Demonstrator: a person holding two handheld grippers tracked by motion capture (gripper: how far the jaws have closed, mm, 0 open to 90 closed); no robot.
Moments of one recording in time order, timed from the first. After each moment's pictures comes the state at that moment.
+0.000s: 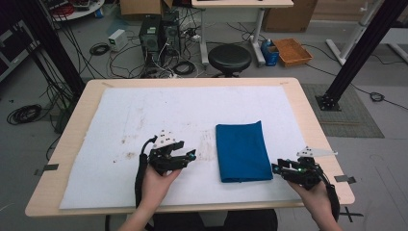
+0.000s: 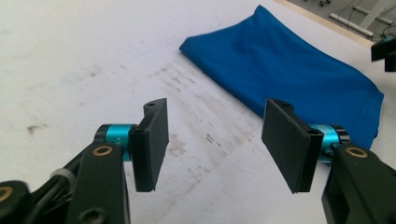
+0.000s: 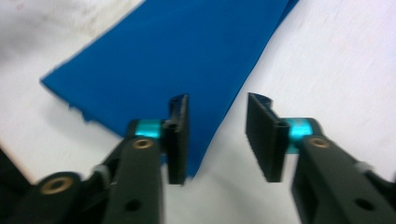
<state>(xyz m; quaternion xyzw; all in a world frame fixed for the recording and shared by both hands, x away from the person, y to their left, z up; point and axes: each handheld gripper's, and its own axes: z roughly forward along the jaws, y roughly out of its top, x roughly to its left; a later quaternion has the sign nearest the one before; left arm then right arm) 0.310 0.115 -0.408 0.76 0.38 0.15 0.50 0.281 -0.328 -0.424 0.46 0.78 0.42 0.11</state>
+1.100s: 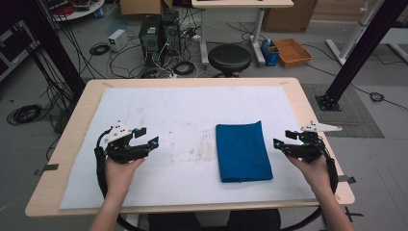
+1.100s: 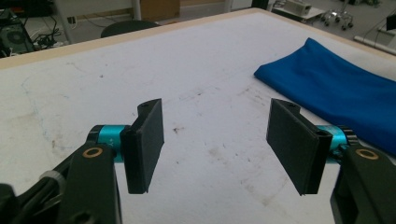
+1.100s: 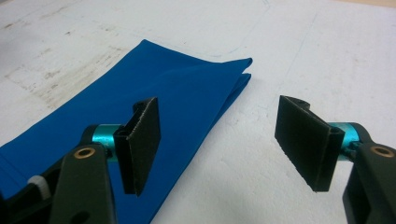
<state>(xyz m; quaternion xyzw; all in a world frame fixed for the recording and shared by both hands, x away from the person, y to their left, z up) 0.320 0.216 -0.396 0.73 0.38 0.21 0.53 0.339 -0.339 -0.396 0.43 0.76 0.45 0.17</state>
